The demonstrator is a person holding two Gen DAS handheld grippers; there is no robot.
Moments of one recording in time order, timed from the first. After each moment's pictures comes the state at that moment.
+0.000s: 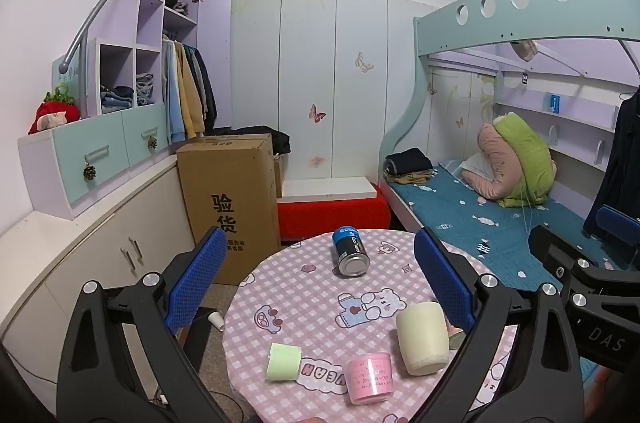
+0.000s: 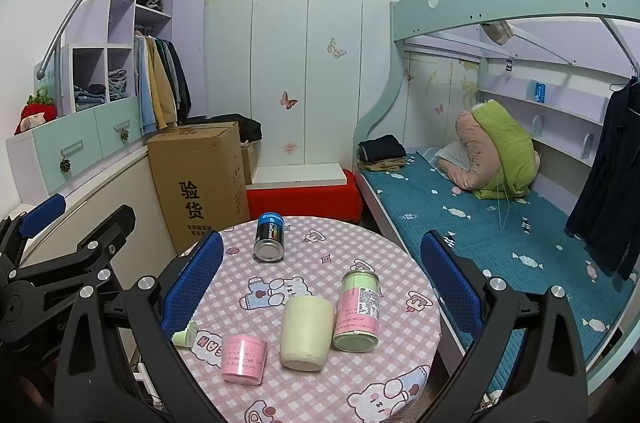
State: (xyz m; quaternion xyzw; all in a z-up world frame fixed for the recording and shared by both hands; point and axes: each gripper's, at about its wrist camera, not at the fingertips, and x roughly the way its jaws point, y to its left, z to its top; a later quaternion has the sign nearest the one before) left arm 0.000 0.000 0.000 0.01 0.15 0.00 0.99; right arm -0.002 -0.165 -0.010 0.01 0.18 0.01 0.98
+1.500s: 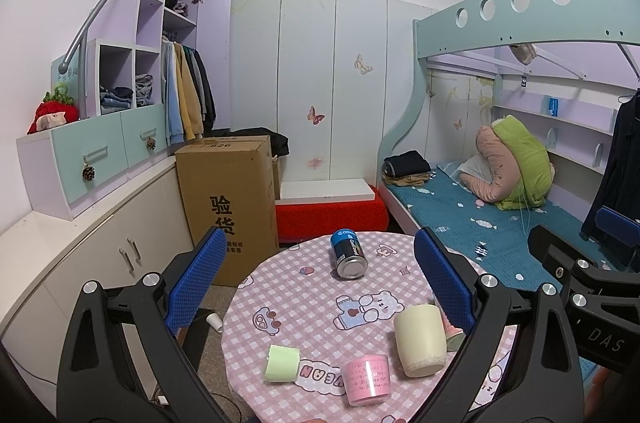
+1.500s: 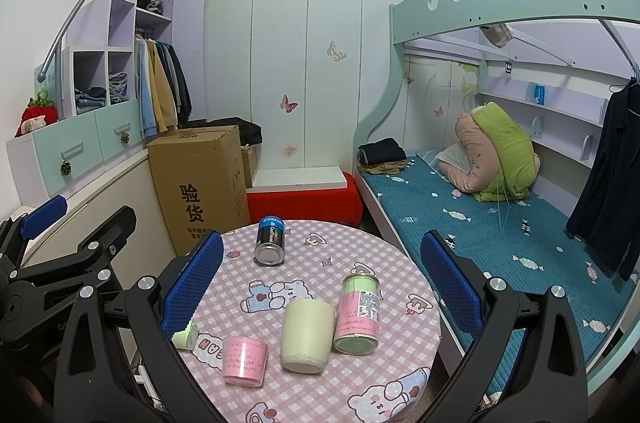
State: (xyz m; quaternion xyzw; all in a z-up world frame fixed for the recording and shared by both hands) left arm -0.001 -0.003 -0.005 0.01 0.14 0.00 0.99; right arm -0.007 -0.165 -0.001 0.01 0.18 0.01 0.98
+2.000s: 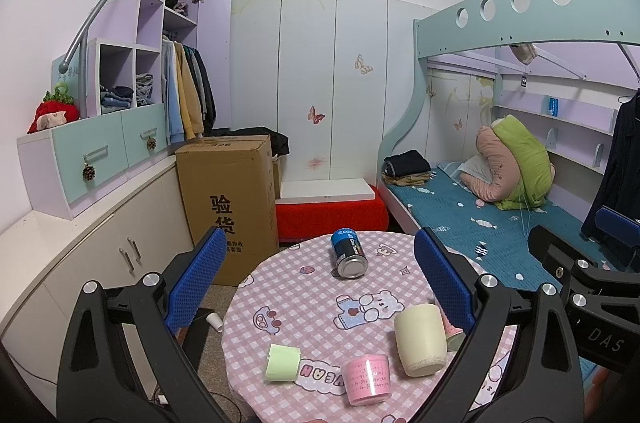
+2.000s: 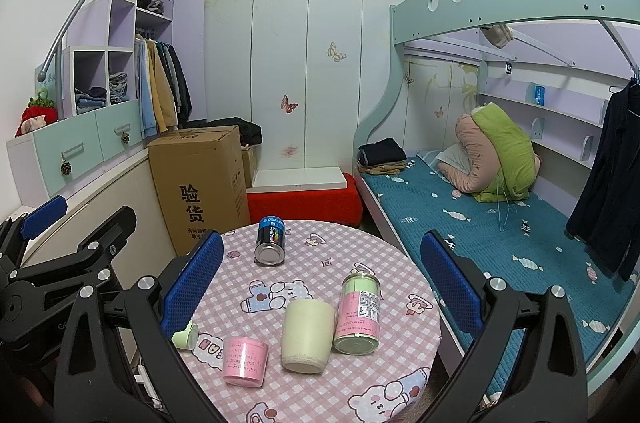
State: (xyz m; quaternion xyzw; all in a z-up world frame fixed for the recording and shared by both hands) left arm -0.001 -0.002 -0.004 0.01 0.14 0.00 0.99; right arm -0.007 -0.165 -0.001 0.01 0.17 0.01 0.98
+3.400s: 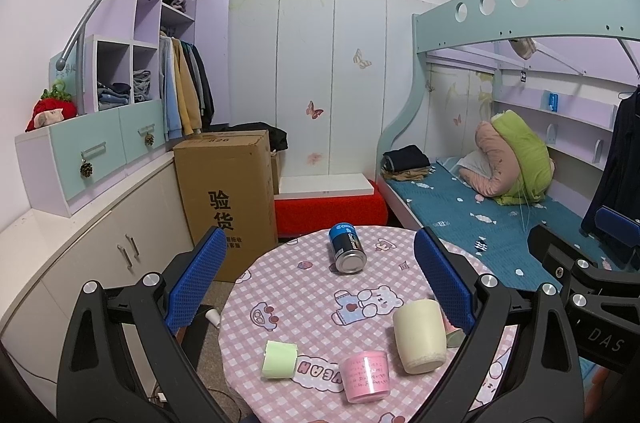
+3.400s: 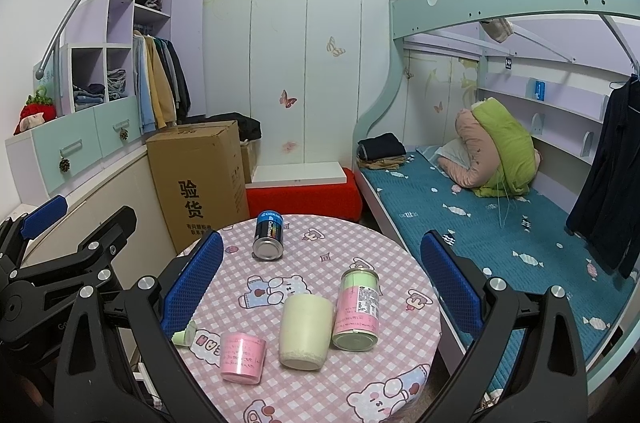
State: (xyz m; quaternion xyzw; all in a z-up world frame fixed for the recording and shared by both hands) left arm 0.002 -0.004 -0.009 0.01 0.15 -0.01 0.99; right arm -0.003 -0.165 -0.010 0.01 0.18 0.01 0.98
